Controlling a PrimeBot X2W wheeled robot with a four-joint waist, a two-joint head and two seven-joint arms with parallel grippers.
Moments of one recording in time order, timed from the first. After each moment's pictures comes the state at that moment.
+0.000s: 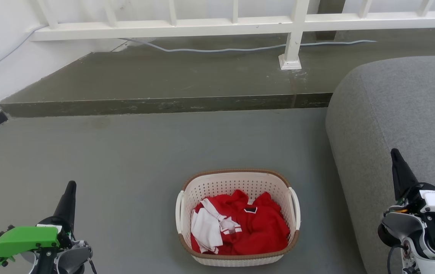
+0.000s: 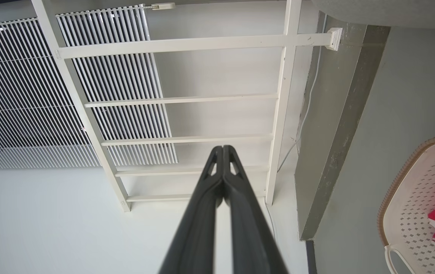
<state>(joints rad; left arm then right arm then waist) -0.07 0.04 0.08 0.27 -1.60 -0.12 0.11 -0.07 -0.04 -0.14 0.28 1.60 0.12 0.12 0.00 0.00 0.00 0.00</state>
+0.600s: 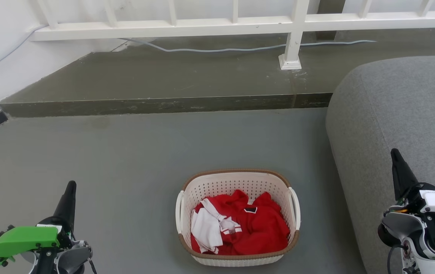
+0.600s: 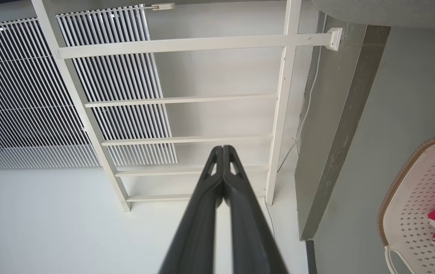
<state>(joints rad) -0.07 0.04 0.08 0.27 -1.60 -0.12 0.11 -0.07 -0.04 -0.14 0.28 1.60 0.12 0.12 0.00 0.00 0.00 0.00</state>
